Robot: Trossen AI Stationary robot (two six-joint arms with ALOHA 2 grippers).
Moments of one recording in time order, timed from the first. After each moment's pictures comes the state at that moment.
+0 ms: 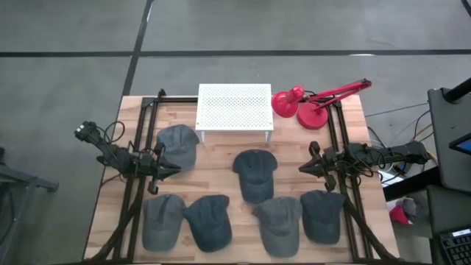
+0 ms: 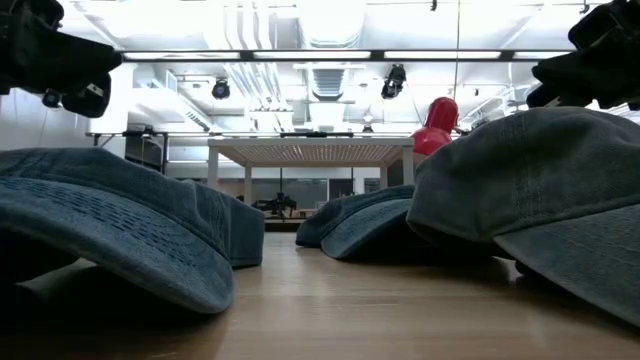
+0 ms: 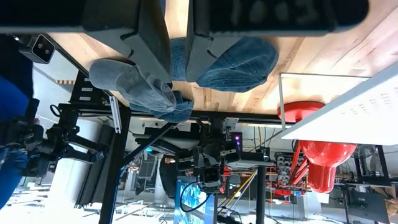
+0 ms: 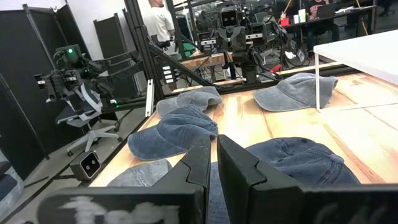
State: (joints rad) left arm -0.61 0.07 0.04 0.02 -0.57 -0.06; right arm 0.15 0.07 0.01 0.06 -0.06 0.26
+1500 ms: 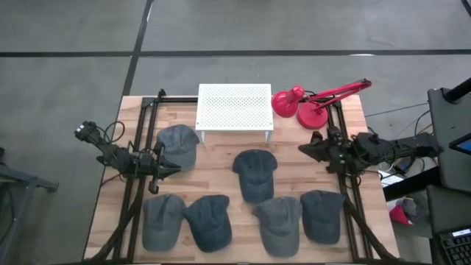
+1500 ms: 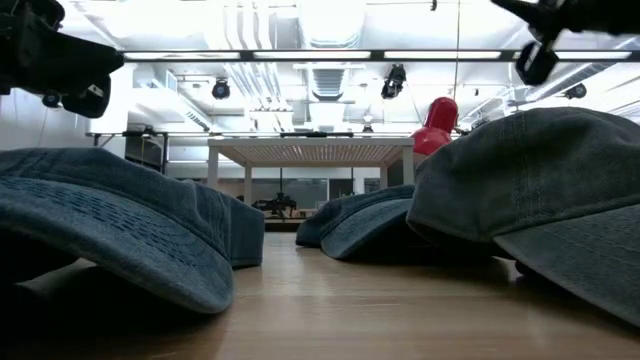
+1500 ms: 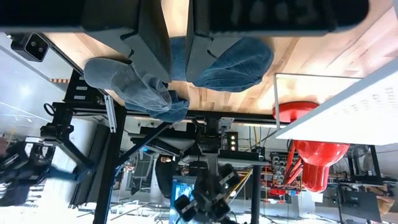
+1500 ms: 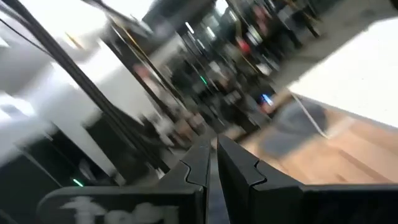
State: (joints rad) left arm -0.61 0.07 0.04 0.02 -0.59 -0.06; right arm 0.15 0.44 0.35 0.19 0.18 0.69
